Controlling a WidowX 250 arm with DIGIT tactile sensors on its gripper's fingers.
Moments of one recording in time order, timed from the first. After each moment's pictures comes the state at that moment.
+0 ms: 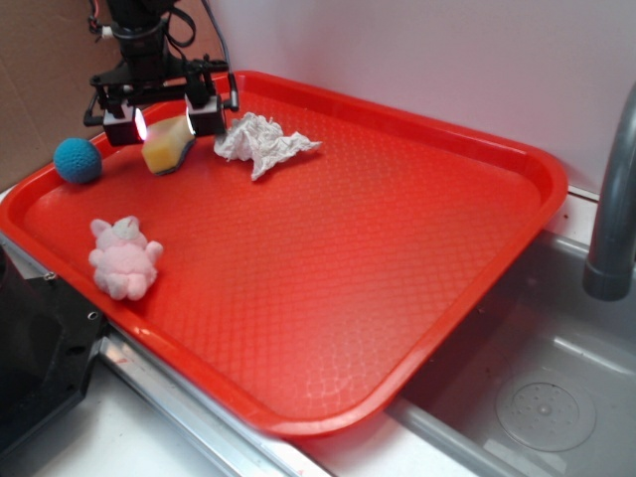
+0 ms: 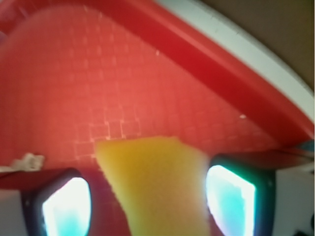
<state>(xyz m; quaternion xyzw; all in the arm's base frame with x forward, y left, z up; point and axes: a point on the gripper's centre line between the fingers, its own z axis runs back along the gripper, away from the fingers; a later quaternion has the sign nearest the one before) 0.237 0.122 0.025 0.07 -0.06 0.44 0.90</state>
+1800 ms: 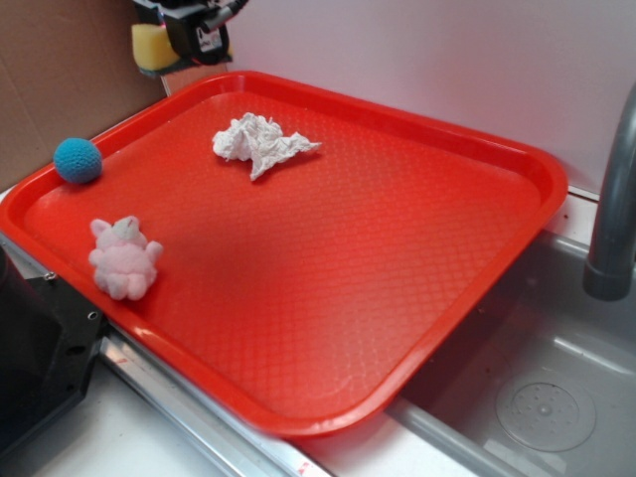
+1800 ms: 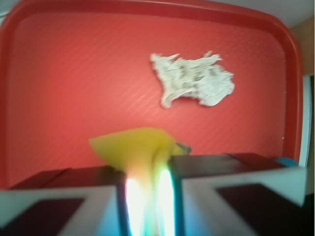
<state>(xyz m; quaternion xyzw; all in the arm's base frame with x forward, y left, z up) 0.205 -0.023 0.168 -0.01 -0.01 -0.05 1.00</state>
